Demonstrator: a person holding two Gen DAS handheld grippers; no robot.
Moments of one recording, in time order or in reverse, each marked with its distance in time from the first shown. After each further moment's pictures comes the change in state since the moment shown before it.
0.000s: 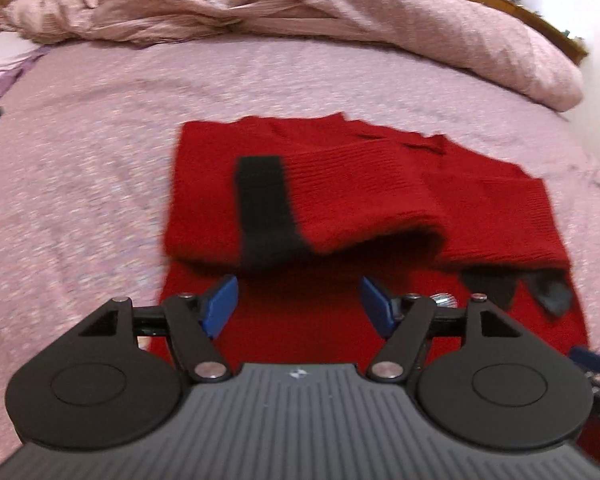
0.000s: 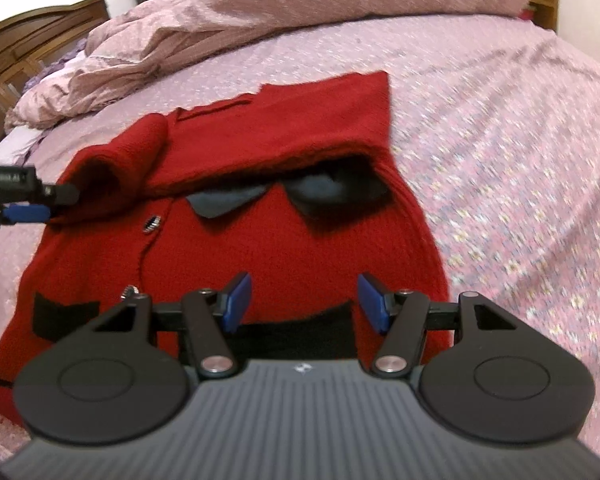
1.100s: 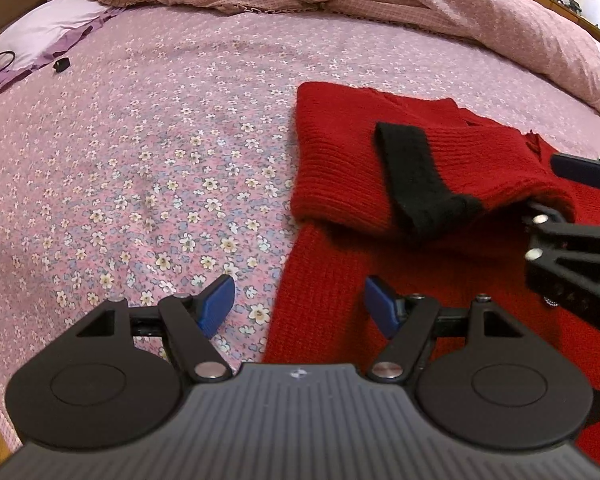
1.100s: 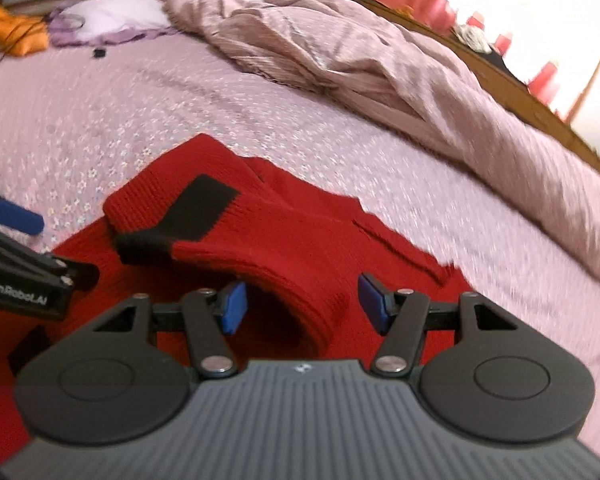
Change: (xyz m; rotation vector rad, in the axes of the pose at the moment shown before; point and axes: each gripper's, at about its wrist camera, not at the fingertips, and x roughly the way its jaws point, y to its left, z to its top) left arm 0.016 0.065 -0.019 -0.101 0.031 0.133; right arm 0.082 0.201 0.068 -0.779 -0.126 0.024
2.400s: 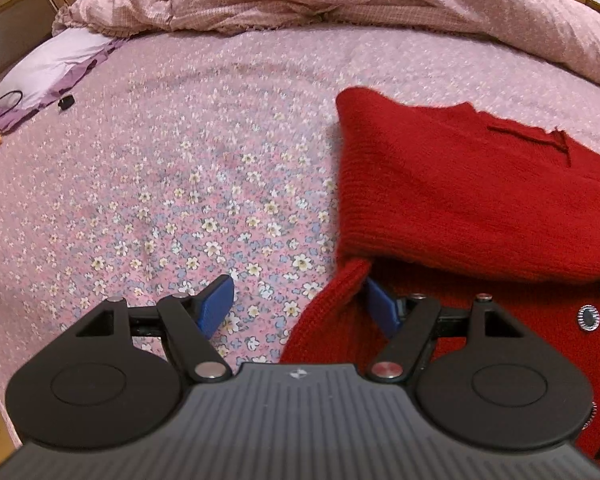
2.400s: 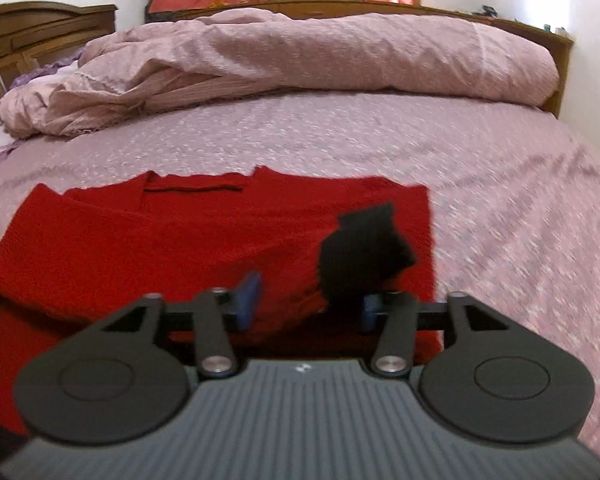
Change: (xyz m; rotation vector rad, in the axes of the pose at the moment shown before) left arm 0.017 -0.019 0.017 0.079 -0.053 0.097; right arm -0.027 -0.135 -0.137 0.665 0.005 -0.176
